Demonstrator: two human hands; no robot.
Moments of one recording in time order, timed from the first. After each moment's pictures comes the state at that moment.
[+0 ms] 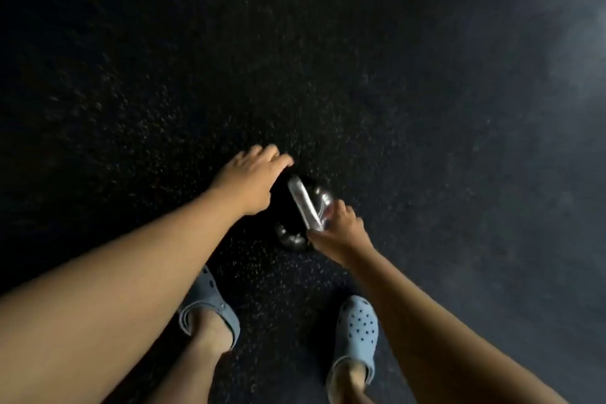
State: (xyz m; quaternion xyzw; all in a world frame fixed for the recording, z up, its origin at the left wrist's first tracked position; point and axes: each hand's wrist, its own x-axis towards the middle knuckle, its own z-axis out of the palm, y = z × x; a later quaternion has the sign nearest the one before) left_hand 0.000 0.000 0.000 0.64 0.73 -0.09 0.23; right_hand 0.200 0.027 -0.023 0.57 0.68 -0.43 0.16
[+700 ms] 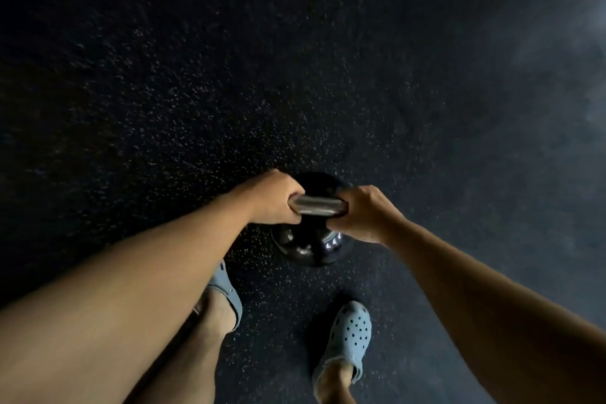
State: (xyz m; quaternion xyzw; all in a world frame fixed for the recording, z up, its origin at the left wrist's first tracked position) left_hand -0.059 -0.025 -0.008 0.52 0.70 0.08 0.48; right_hand 0.112 0.085 0.032 0.37 0.82 -0.34 0.27
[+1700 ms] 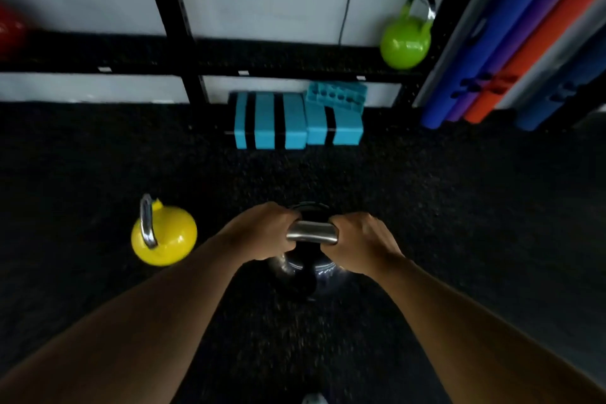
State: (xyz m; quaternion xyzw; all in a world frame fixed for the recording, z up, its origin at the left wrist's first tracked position) left_hand -0.728 -0.110 0.257 0.31 0.92 0.14 0.17; right_hand -0.659 0.076 0.266 0.02 0.98 -0.17 0.10
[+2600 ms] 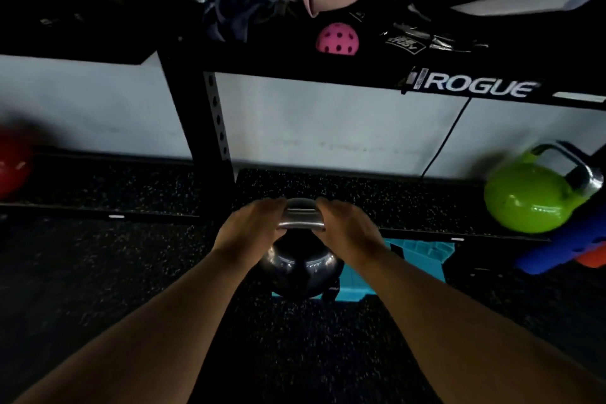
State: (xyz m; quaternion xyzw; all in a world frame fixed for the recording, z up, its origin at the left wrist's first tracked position) left_hand -1.328 -0.169 0.306 0.16 0.97 0.19 -0.01; right_hand -1.314 0.015 0.308 -0.11 0.98 -0.16 -0.05
